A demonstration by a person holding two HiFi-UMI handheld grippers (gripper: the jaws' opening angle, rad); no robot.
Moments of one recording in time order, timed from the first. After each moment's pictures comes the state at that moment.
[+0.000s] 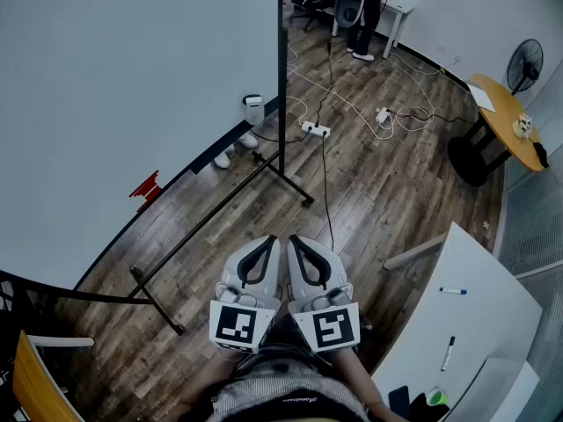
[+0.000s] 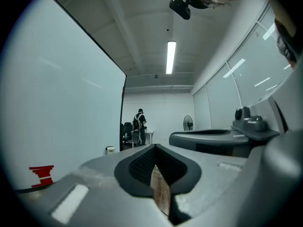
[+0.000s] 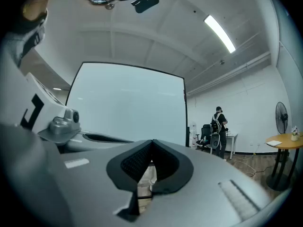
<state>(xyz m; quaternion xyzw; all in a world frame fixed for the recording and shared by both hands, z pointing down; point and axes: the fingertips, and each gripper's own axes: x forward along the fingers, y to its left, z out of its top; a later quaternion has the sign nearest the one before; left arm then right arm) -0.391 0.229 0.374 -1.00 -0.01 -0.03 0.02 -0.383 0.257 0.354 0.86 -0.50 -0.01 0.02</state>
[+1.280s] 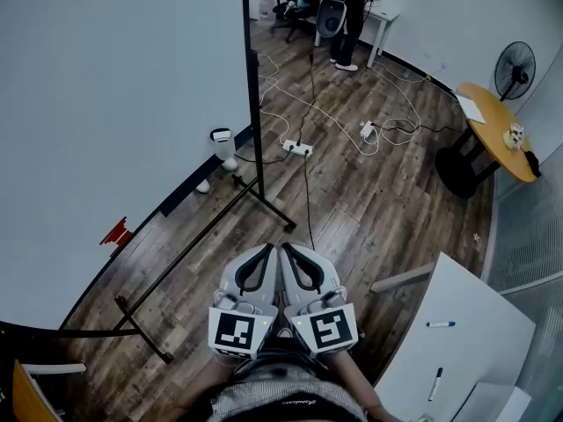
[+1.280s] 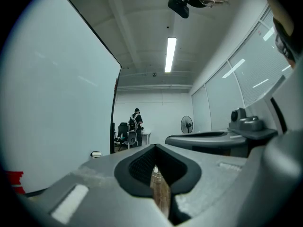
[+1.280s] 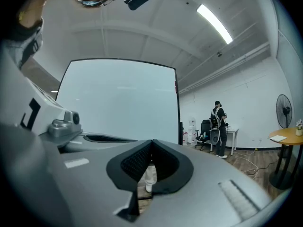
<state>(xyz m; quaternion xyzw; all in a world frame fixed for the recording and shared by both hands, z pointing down) -0.242 0.217 0.385 -1.00 -0.03 -0.03 0.00 -0.236 0.236 0.372 0.86 -0.50 0.01 0.00</state>
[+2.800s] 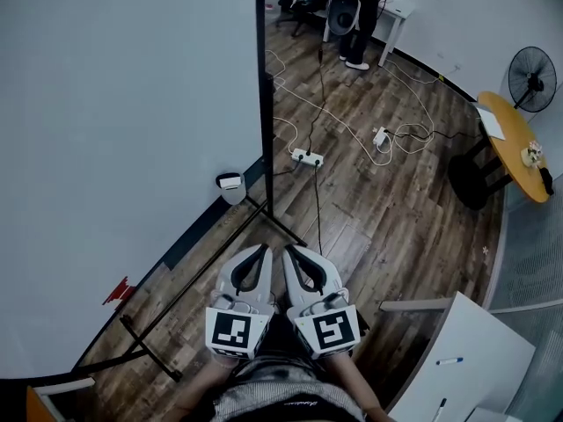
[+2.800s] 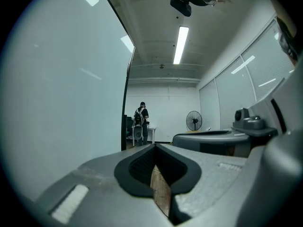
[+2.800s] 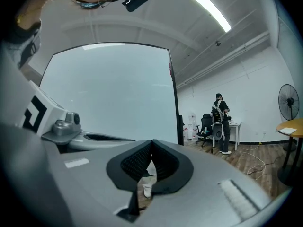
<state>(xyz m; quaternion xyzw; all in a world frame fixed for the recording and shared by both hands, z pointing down) -0.090 0.072 0.408 -1.00 -0.01 -0.06 -0.01 -0.079 0.106 0.393 0.86 -0.50 0.04 -0.01</state>
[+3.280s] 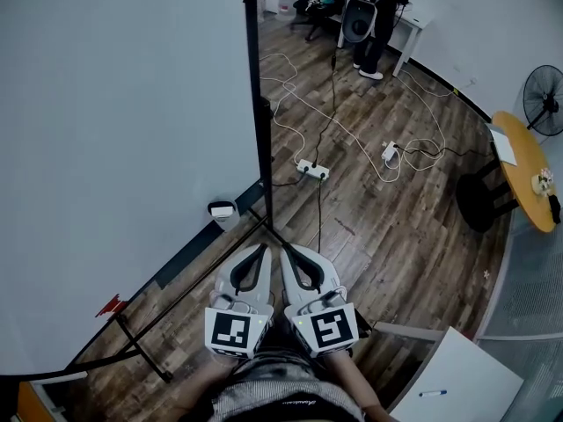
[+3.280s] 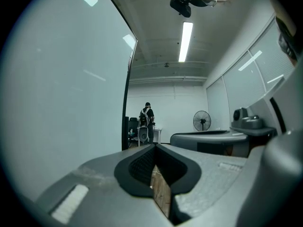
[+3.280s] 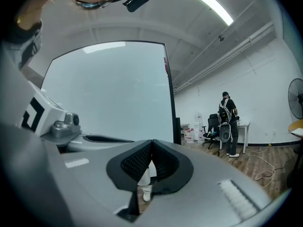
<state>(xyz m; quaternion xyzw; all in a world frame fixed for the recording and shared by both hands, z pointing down) 0.010 0.046 0.398 -1.00 0.02 -0.06 -0.01 0.023 0.076 0.381 0.84 -0.54 0.04 -0.01</state>
